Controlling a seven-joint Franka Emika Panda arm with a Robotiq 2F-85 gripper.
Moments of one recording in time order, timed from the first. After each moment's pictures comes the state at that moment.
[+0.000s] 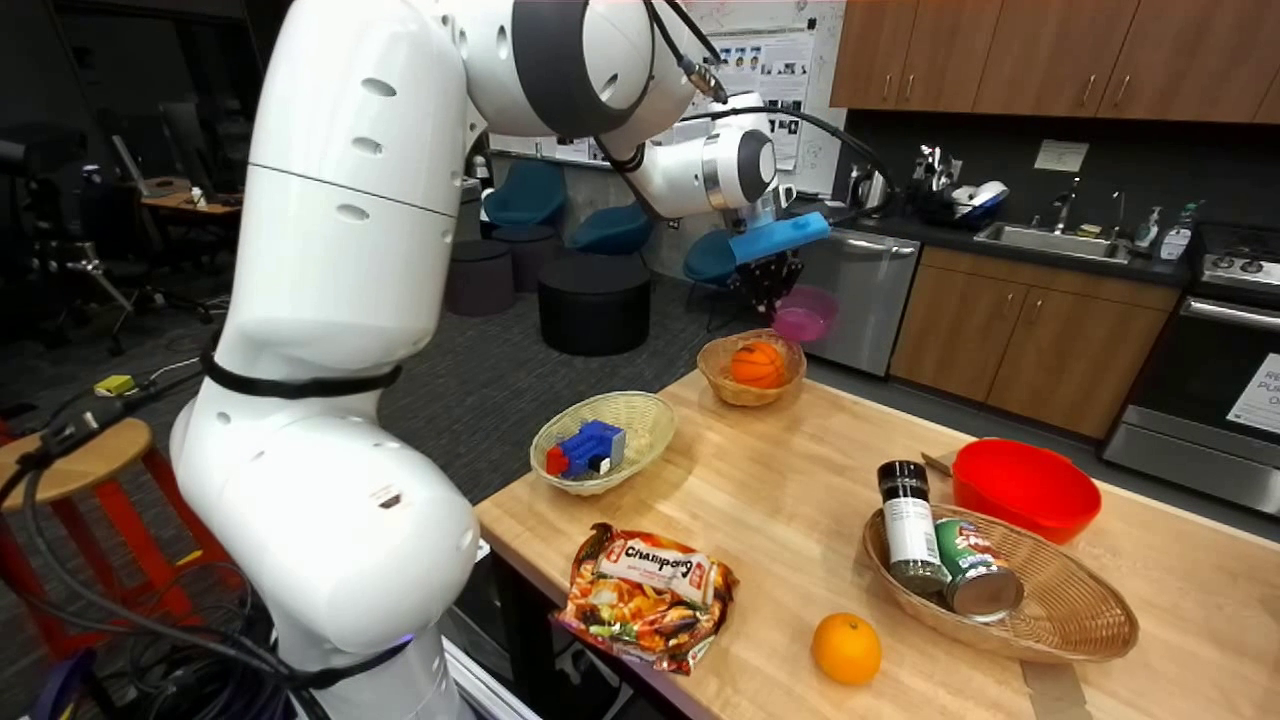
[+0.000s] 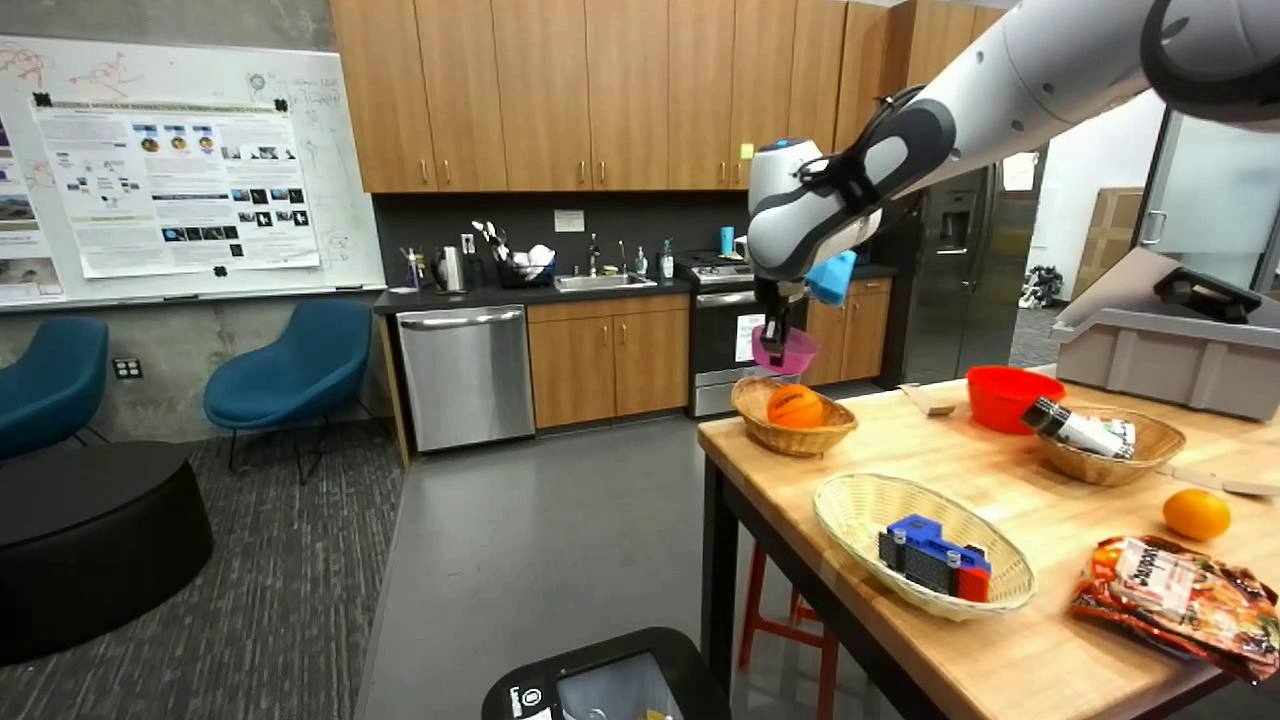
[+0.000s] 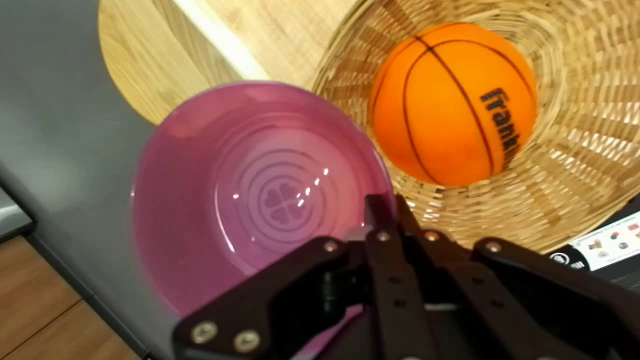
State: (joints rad) arm -0.05 0.36 0.02 -1.70 -0.31 2.28 -0.52
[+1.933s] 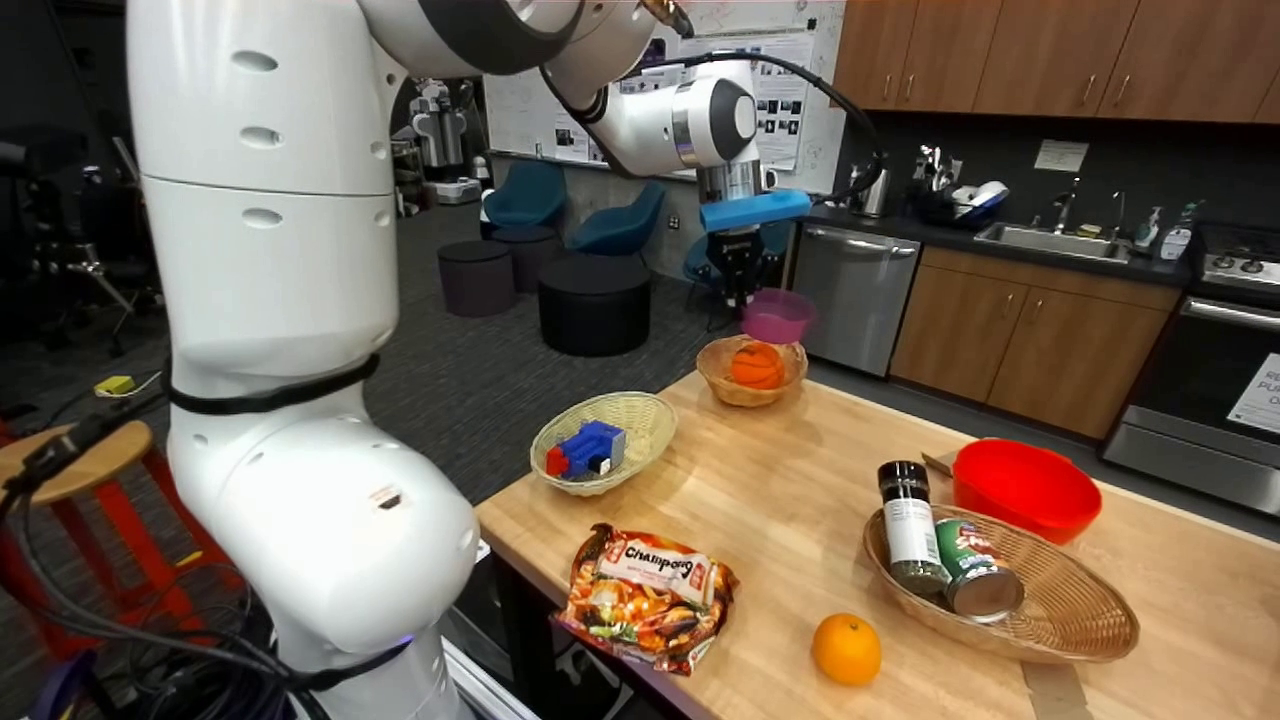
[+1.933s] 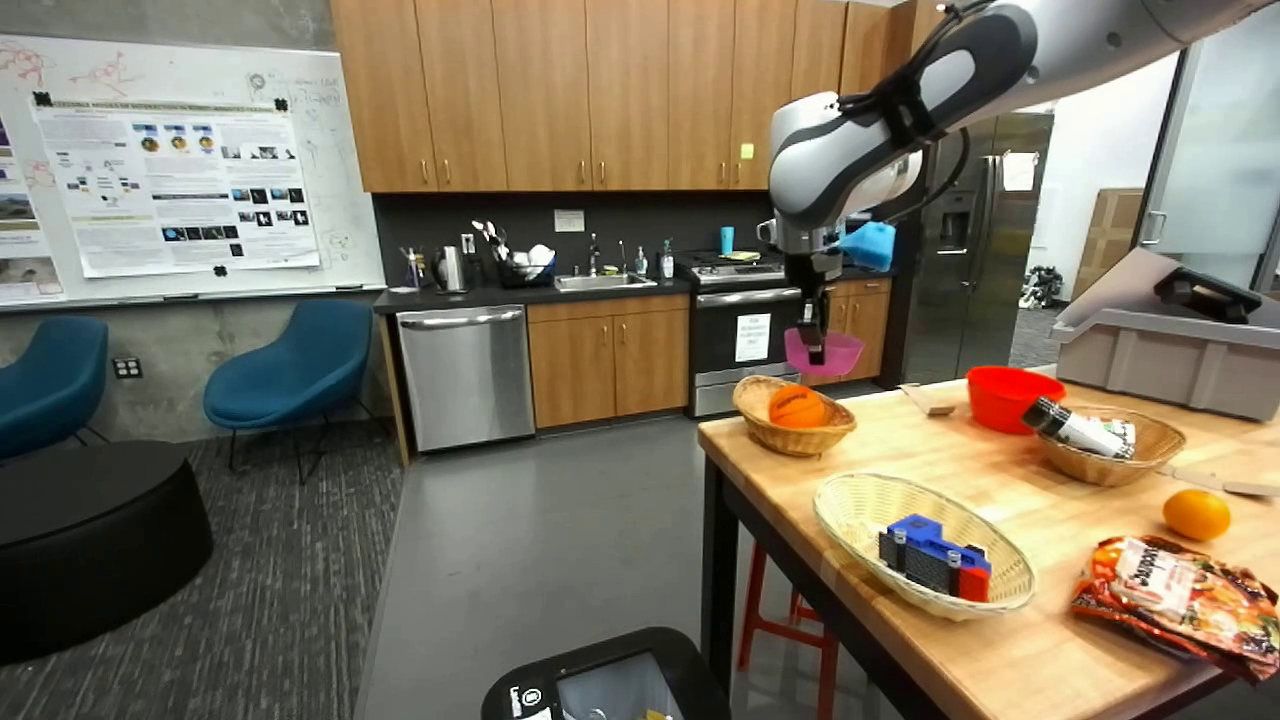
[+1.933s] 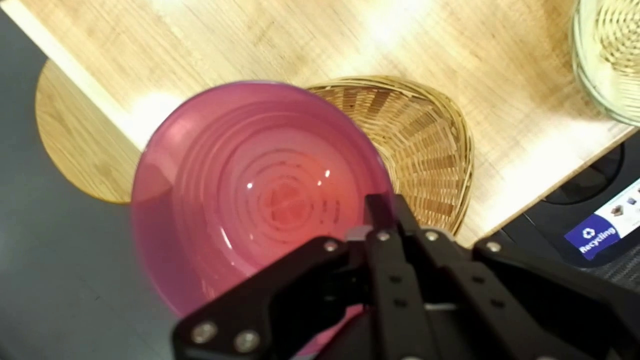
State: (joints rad) arm -0.05 0.15 0.04 -1.86 -0.25 2.04 -0.56
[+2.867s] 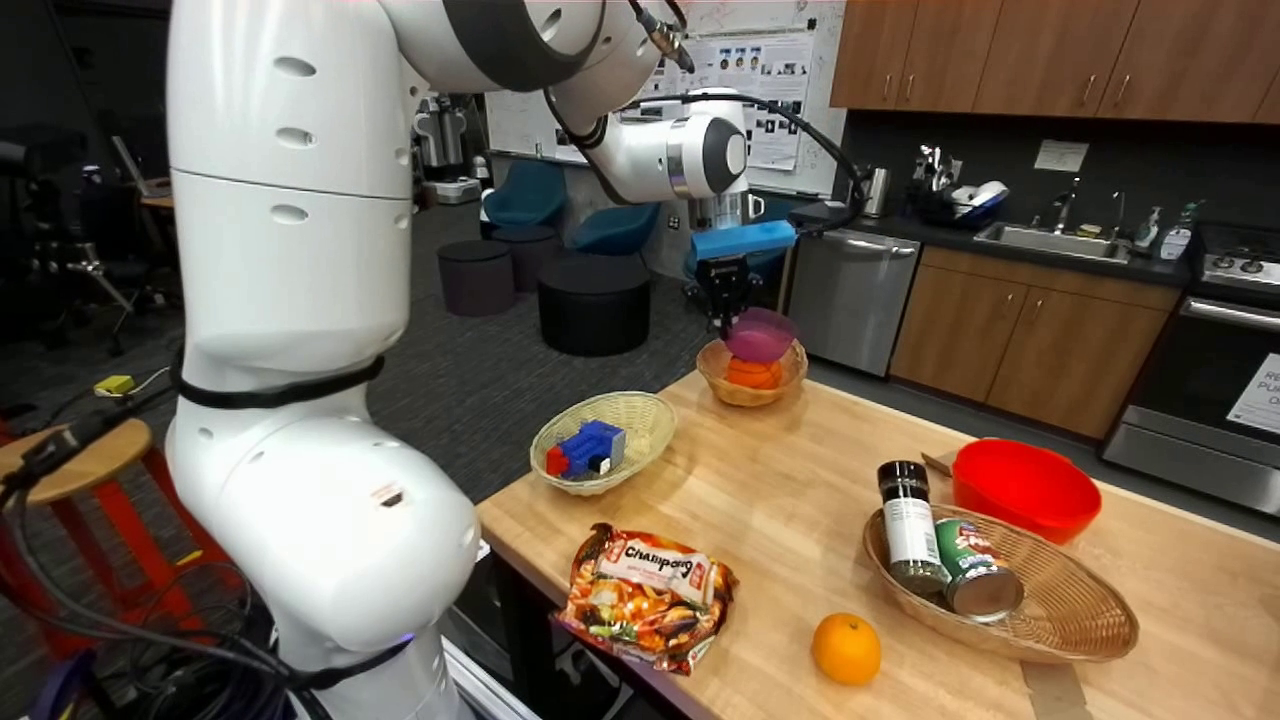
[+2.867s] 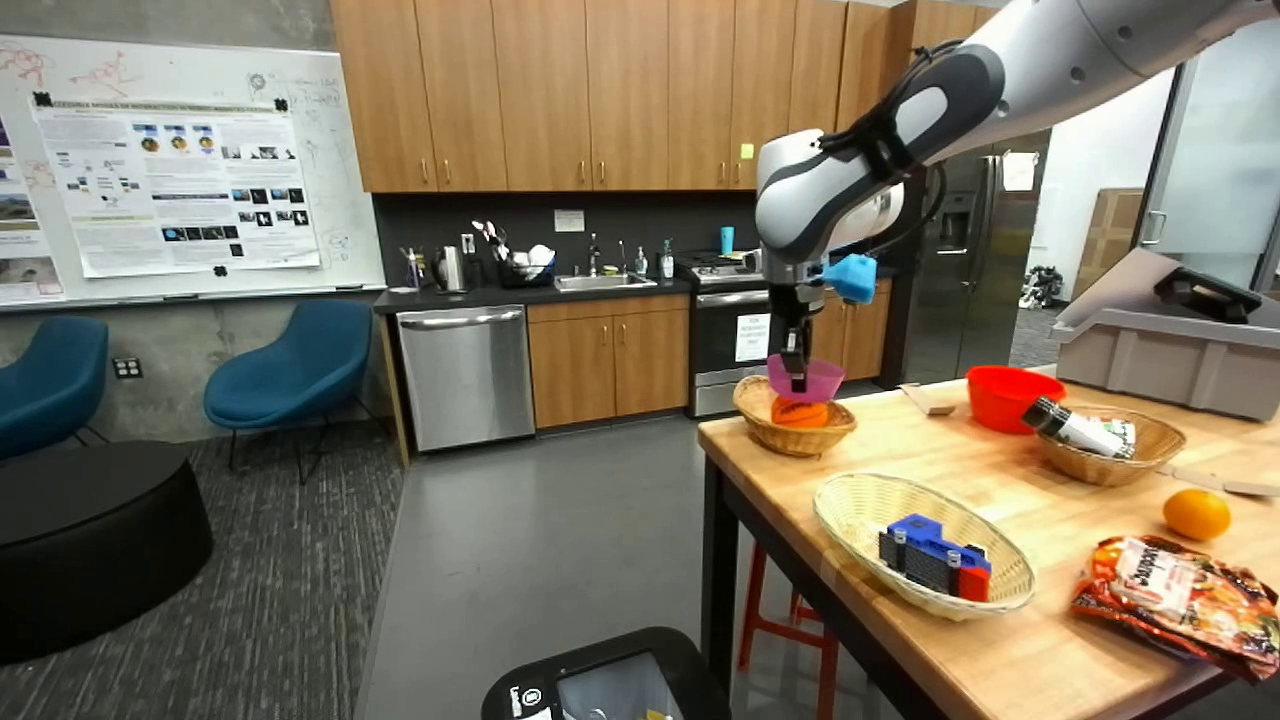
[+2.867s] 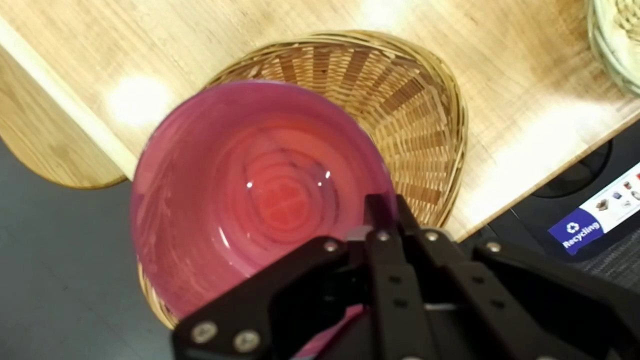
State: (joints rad) arm -0.04 0.21 0.05 -1.88 -0.22 2.12 -0.57
